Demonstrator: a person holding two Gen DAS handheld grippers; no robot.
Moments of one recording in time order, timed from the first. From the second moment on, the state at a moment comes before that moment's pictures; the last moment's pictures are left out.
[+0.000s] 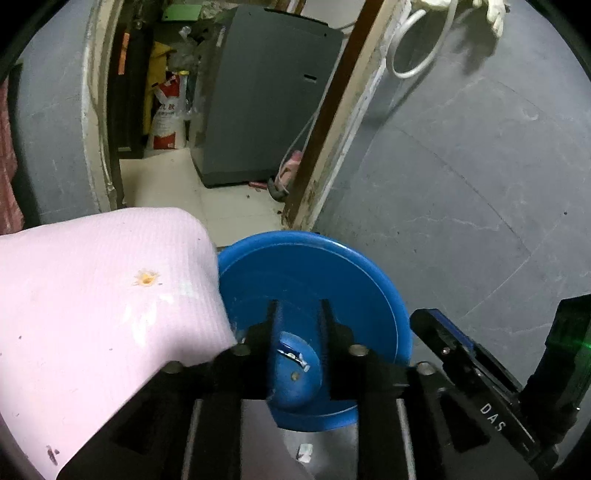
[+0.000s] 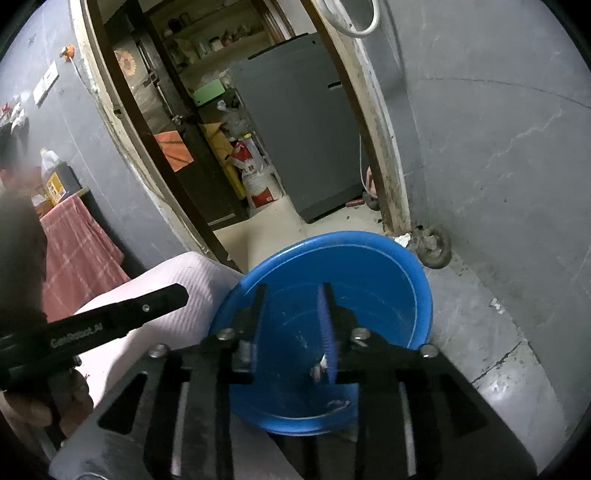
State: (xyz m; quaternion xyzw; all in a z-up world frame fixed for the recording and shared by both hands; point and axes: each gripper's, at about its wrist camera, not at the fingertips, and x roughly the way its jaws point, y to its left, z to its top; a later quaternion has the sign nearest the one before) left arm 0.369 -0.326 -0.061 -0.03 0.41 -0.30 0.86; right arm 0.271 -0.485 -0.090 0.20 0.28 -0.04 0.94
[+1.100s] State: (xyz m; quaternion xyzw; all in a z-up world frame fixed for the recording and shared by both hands) left arm 0.234 -0.109 0.060 -0.09 0.17 -0.14 0.97; right arm 0.198 -0.335 0.045 0.11 0.10 0.04 0.99
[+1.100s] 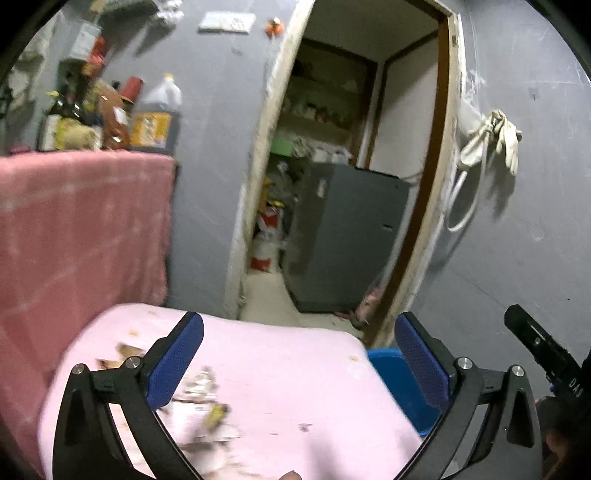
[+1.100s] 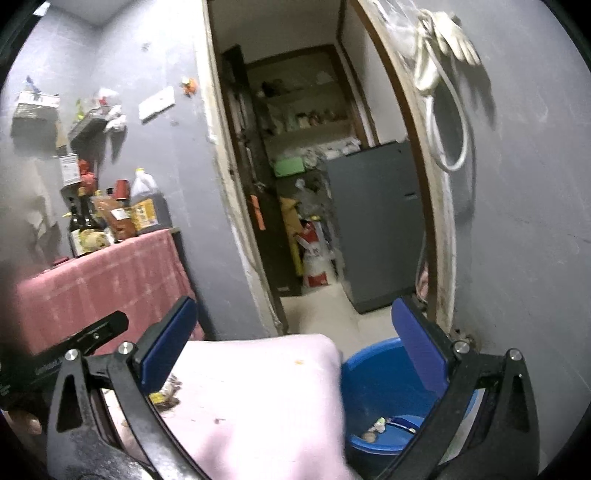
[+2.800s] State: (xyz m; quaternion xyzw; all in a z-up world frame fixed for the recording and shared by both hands) left arm 0.194 0.018 -0.030 -0.03 0.19 -0.02 0.98; right arm 0.241 -0.189 -0.035 0.06 0.20 0.20 0.96
